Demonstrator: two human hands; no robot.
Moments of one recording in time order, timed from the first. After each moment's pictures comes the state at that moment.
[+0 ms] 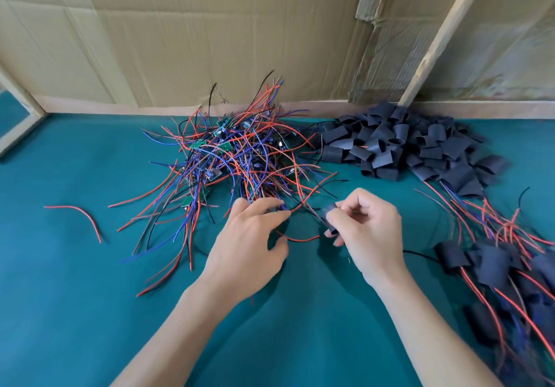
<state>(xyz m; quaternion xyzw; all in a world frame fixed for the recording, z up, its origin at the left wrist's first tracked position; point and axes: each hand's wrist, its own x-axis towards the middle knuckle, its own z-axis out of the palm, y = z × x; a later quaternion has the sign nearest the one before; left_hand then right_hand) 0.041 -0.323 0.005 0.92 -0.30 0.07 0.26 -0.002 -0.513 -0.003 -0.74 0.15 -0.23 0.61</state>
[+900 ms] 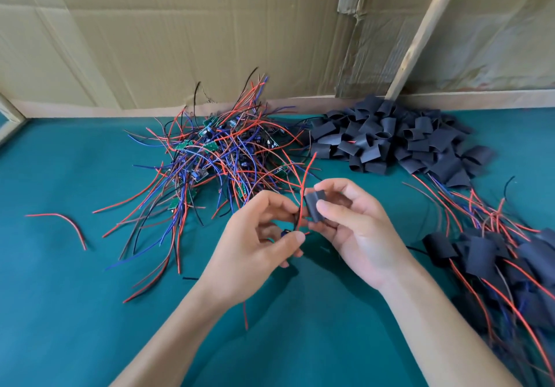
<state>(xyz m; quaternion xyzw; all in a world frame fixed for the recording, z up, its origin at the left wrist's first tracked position) 0.024 -0.336 0.019 0.69 -0.25 -0.14 0.67 -0.013 -0.518 0.022 -0.51 0.03 -0.05 0.86</state>
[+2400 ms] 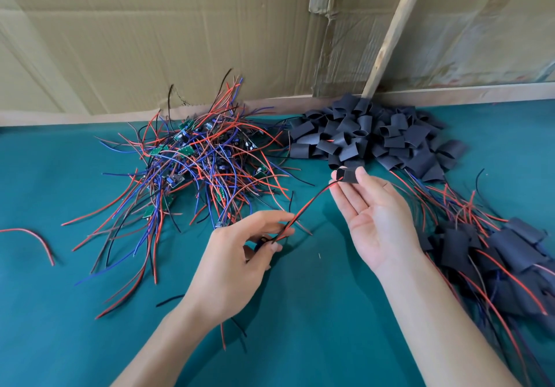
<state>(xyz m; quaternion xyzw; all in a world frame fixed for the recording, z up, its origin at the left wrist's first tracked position) 0.022 -0.337 0.002 0.79 -0.31 -0.07 0.53 -0.011 -0.551 0.025 -0.33 0.23 -0.24 0.88</state>
